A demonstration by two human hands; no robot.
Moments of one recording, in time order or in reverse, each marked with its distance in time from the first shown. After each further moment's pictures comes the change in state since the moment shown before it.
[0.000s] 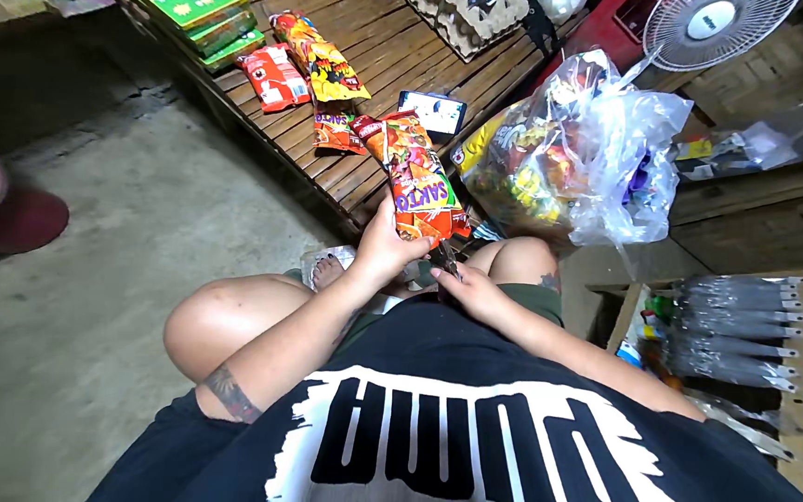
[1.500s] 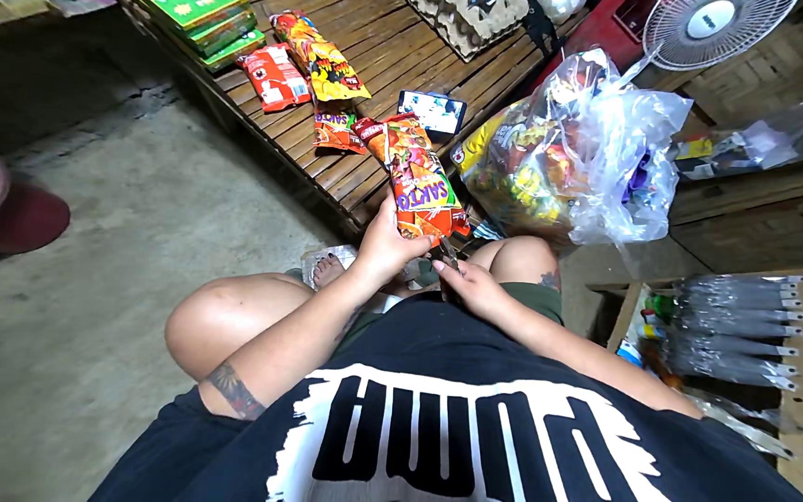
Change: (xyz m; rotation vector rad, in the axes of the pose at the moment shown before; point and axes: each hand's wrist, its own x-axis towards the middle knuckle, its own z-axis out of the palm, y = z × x) left_hand 0.003 -0.005 0.000 0.003 -0.008 0.001; right_hand 0.006 0.013 0.003 0.102 0.028 -0.047
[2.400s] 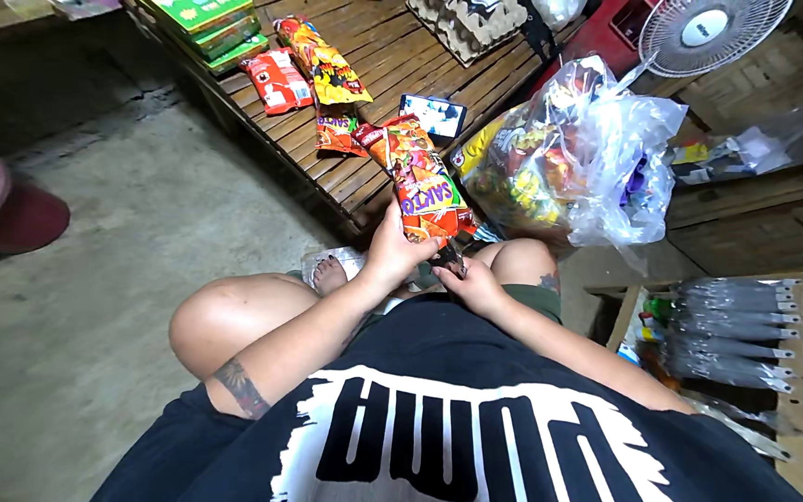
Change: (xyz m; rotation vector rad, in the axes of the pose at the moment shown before) left_hand -0.006 0.001 0.012 -0.063 0.045 0.007; right_hand 0.011 0.006 0.002 -0.088 0.118 0.000
